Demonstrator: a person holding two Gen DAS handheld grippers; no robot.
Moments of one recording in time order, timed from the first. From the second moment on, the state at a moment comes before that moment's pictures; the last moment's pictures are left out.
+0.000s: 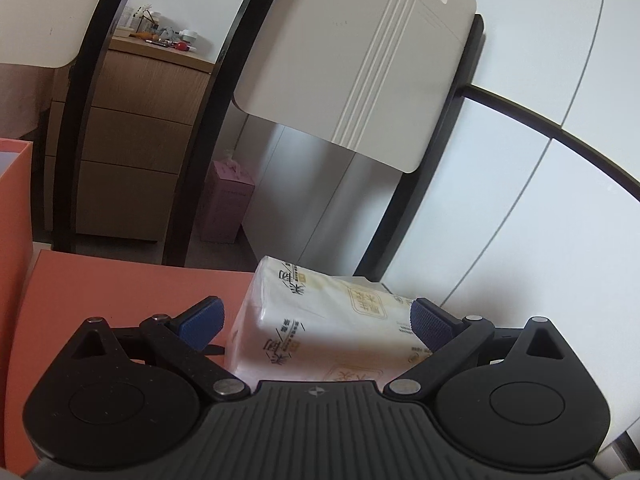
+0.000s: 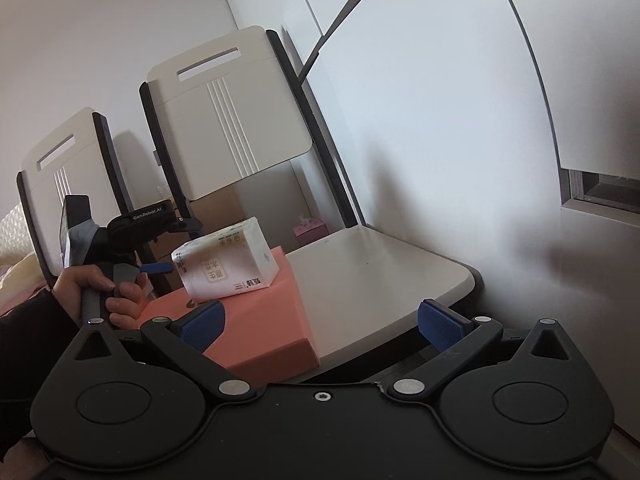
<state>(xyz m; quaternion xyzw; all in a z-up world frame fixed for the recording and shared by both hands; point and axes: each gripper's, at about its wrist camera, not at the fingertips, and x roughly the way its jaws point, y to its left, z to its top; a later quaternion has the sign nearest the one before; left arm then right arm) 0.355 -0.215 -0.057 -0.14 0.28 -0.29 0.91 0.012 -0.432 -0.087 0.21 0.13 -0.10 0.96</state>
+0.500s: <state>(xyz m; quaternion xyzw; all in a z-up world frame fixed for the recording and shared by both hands) 0.337 -0.220 -0.062 -0.16 0.31 -0.33 0.88 0.008 -0.435 -0.094 0.22 0.14 -0.10 0.96</state>
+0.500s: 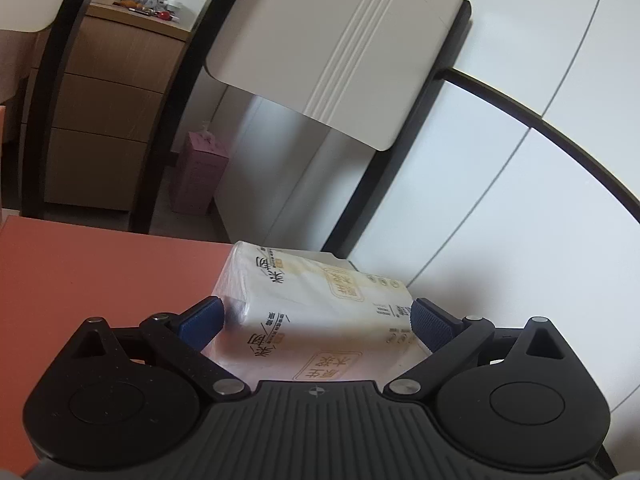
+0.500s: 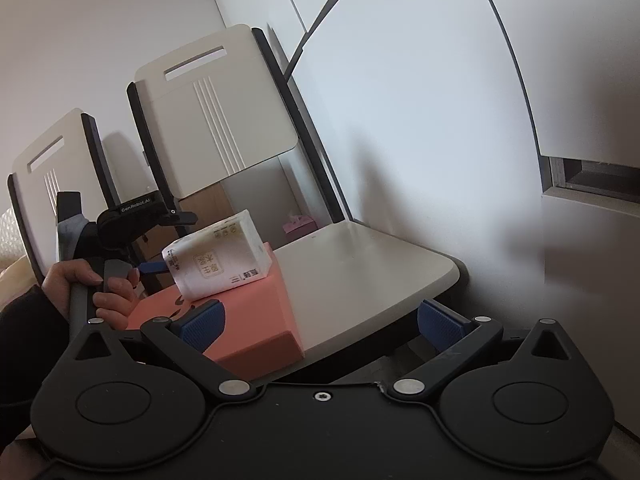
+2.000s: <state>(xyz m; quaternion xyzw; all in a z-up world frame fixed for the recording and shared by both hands) 0.335 -0.281 -0.100 0.05 0.26 -0.40 0.88 0.041 -0.430 -0.103 0.22 0.18 -0.08 0.95</state>
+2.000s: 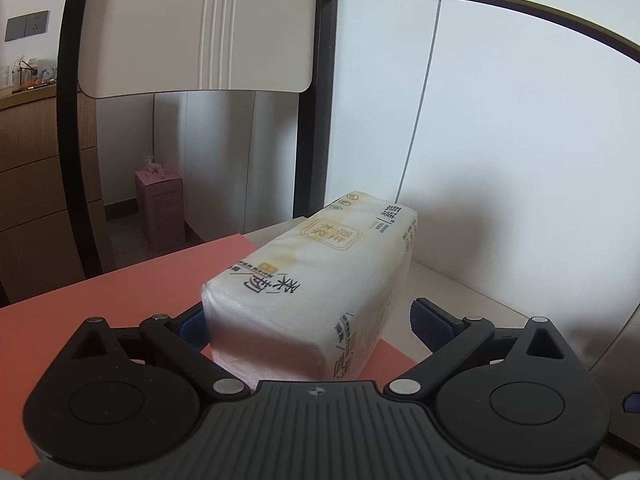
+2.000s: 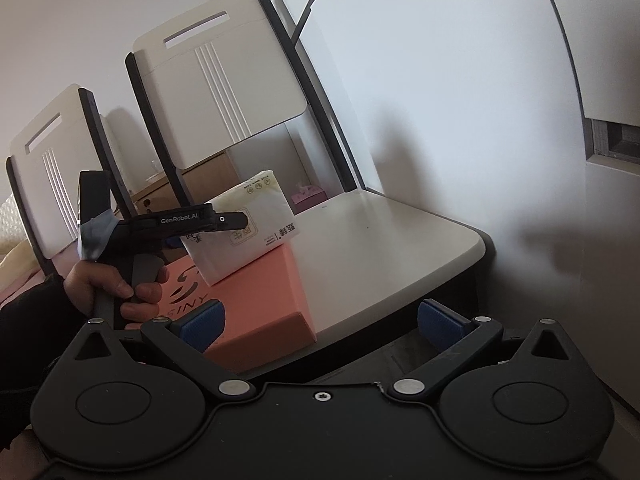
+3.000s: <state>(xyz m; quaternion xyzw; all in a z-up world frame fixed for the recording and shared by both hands) 0.281 -0.230 -0.045 0.00 0.23 -0.32 0.92 0.028 -0.399 -0.089 0.21 0.17 -0.07 0.96</state>
